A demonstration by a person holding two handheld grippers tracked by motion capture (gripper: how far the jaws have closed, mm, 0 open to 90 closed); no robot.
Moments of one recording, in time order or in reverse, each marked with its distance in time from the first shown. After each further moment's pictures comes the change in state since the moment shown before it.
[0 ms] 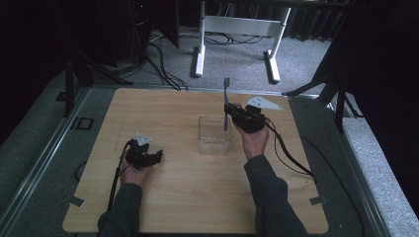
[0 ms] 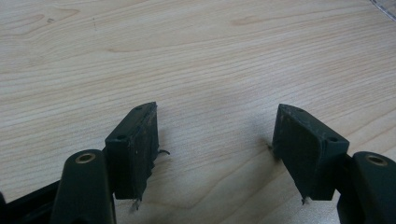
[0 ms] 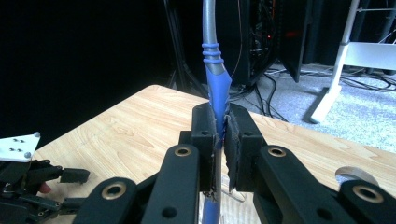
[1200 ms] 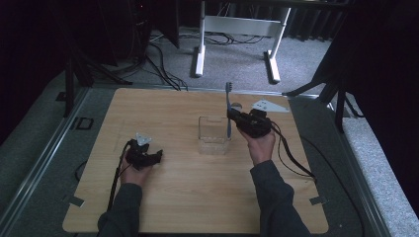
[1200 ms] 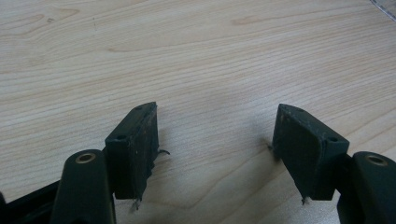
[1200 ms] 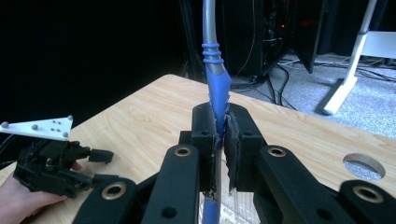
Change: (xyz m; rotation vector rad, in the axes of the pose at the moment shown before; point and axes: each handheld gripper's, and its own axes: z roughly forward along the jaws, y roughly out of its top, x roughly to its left) left arm 0.000 0.000 0.000 0.000 -0.001 0.001; right arm 0.007 0.004 -0.026 0.047 0.050 0.004
